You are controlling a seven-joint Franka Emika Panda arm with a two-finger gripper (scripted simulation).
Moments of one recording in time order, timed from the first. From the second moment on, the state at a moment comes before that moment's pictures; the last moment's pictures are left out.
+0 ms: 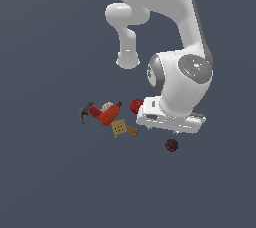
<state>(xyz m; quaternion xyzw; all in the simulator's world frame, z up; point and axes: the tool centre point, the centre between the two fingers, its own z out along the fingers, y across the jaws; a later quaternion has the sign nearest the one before) 0.088 0.129 0.158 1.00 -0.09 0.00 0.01</state>
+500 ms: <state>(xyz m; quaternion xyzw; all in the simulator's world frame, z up) 0.096 0.184 0.094 0.99 -0.12 0.00 0.00</state>
